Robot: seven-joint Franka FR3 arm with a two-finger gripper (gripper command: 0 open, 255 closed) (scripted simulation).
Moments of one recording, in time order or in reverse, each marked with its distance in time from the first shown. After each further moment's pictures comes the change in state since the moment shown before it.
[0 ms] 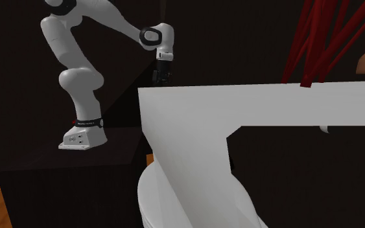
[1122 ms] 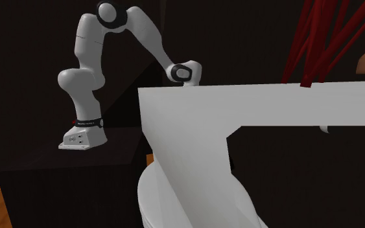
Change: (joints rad) arm -0.074 0.712 0.018 0.296 -0.212 0.316 0.788
